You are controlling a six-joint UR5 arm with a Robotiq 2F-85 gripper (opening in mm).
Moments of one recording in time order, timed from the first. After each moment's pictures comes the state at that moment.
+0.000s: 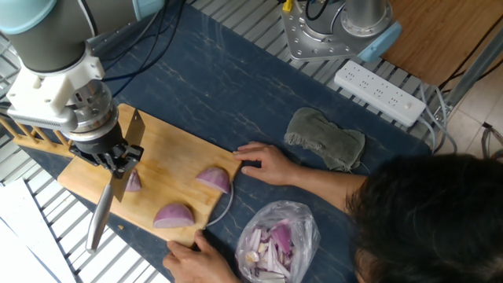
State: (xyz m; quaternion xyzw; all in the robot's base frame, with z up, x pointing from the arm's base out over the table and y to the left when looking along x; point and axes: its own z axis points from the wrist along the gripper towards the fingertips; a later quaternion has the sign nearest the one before) arm 0.689 -0.049 0.090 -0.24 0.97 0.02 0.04
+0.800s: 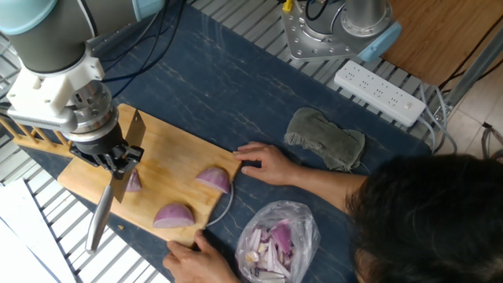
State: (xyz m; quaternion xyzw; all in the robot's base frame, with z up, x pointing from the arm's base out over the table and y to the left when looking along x) arm 0.690 -0.047 0.089 -0.24 0.97 0.02 0.05
